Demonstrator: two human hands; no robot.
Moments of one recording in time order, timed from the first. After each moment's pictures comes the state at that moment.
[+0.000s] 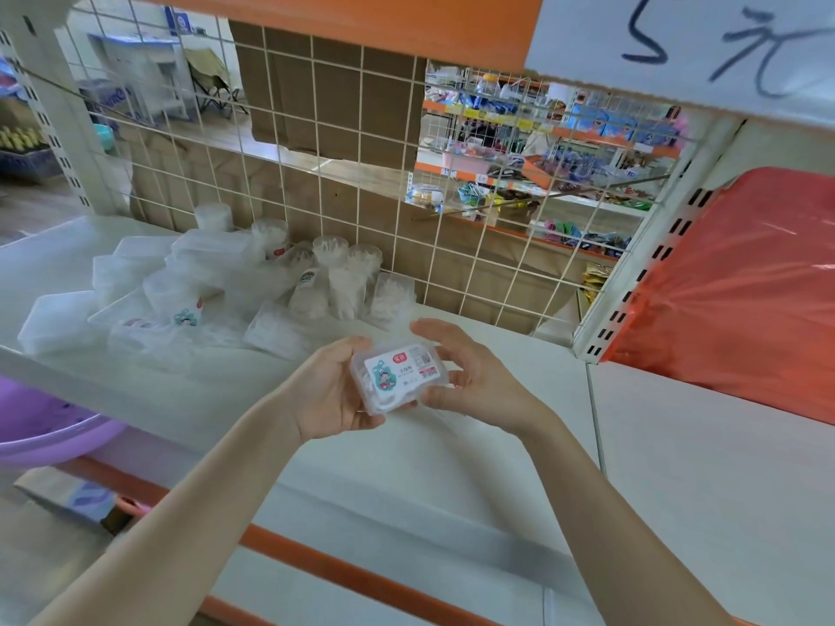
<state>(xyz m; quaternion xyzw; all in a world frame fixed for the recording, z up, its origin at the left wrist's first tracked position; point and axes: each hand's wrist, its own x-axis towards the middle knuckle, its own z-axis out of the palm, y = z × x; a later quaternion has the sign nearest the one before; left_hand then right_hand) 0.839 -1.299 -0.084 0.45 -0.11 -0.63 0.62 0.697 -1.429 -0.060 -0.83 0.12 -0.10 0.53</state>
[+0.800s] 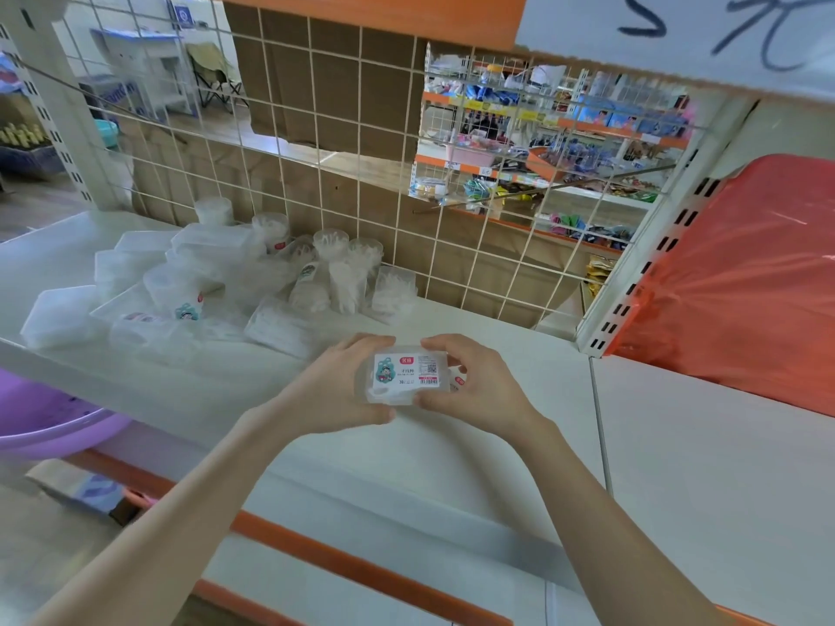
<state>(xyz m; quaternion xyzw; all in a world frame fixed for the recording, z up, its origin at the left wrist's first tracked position) 0.845 -1.293 -0.101 0.77 -0.53 -0.16 0.32 0.697 -1.433 -0.083 -0.90 0.19 -0.16 0.35</state>
